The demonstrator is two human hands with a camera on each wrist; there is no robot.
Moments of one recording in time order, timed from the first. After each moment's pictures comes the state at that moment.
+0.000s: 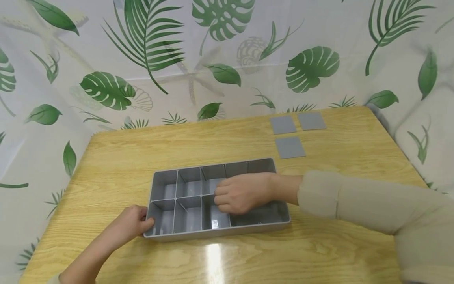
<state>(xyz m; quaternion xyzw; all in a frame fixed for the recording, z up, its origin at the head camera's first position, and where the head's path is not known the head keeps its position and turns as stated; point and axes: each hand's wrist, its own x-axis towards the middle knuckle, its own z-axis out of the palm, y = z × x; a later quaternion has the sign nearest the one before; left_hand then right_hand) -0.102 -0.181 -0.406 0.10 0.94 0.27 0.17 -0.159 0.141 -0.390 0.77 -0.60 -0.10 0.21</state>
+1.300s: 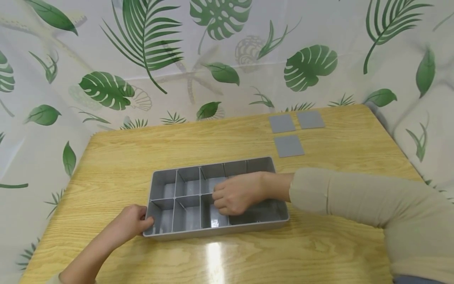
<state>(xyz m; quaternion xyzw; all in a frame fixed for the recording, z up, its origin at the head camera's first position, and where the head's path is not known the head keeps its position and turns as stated) -0.101 -0.180 -0.406 0.10 0.94 0.27 0.17 -0.162 0.134 -0.393 0.80 -0.54 -0.14 0.23</state>
